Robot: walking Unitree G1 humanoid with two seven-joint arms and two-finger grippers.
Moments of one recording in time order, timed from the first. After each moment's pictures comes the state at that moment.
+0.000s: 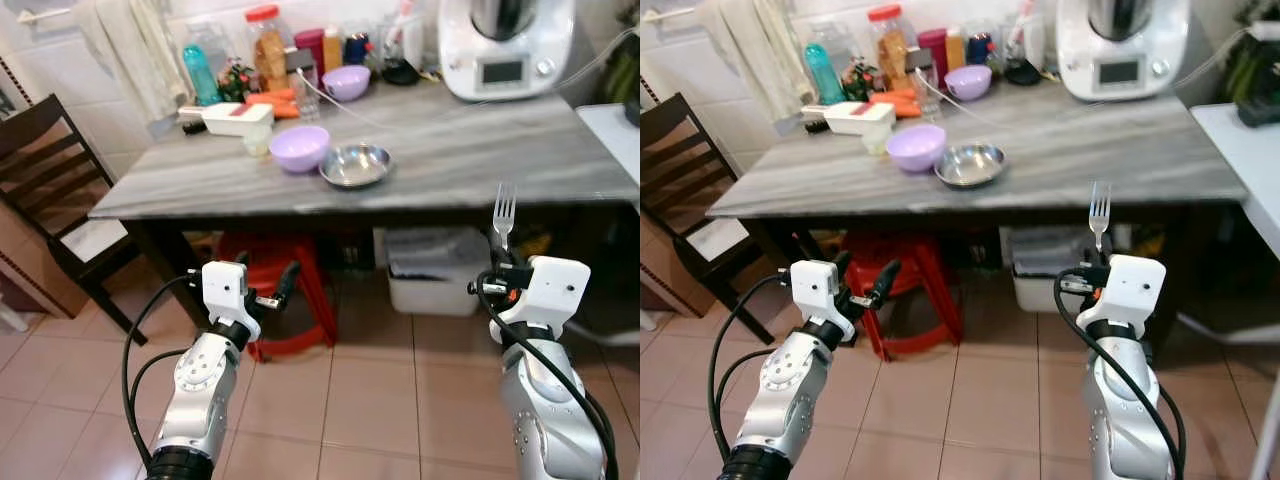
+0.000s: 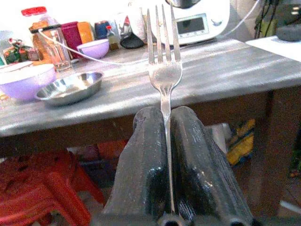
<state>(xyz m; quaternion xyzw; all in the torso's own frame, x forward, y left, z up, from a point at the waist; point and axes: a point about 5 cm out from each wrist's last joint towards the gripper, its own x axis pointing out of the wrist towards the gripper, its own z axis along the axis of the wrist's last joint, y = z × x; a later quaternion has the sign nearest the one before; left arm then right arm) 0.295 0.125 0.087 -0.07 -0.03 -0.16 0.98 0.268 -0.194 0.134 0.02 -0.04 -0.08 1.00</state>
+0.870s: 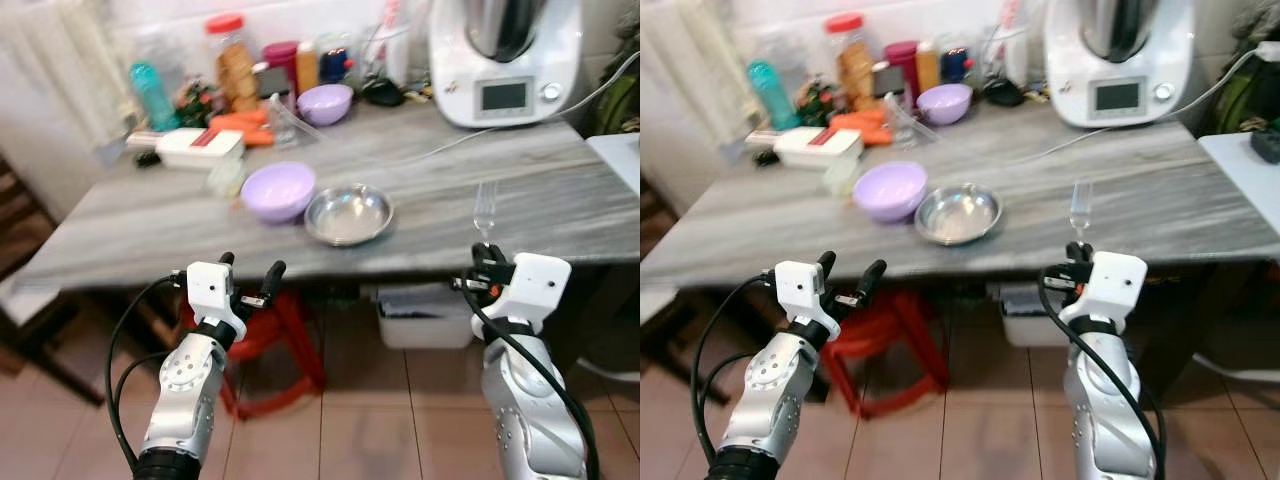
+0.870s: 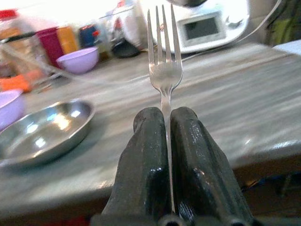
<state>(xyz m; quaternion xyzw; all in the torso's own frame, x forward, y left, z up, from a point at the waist) 0.295 0.136 0.085 -0.06 -0.03 -0.15 0.99 0.272 -0.183 0.135 0.04 -0.04 -0.07 1.00</state>
